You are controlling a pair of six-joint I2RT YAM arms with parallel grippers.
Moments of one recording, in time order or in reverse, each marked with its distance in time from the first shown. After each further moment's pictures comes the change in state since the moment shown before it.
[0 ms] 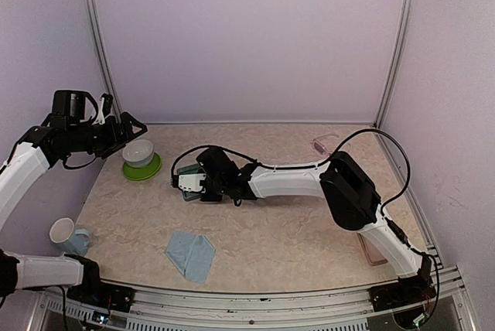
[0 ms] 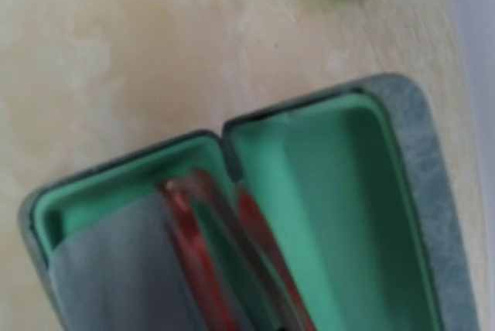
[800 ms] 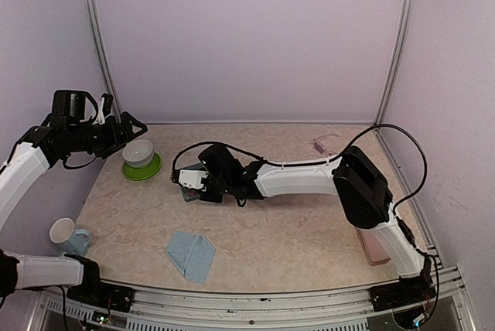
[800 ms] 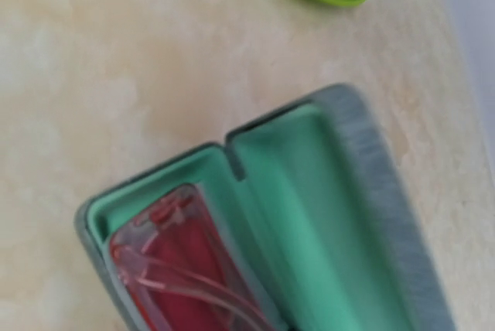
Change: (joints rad) left arm 0.000 0.000 0.000 0.002 0.006 -0.001; right arm 0.026 -0.105 -0.114 0.010 -0.018 0.130
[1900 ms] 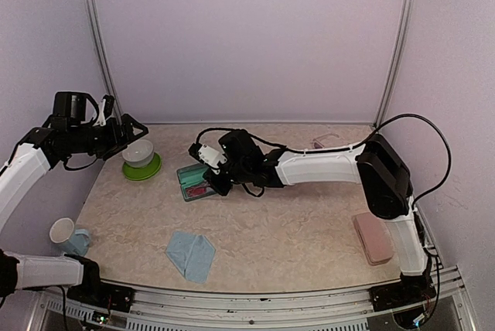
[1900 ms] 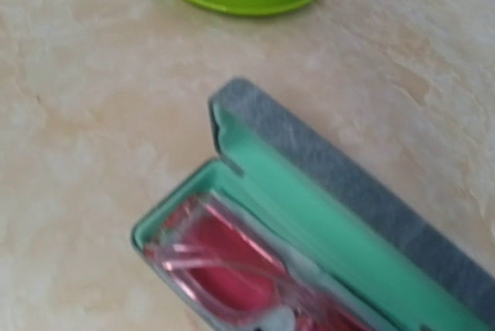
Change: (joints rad) left arm 0.000 -0.001 -0.014 0.007 0.016 0.007; right arm -0.071 -0.182 -0.194 0.052 -0.216 0.498
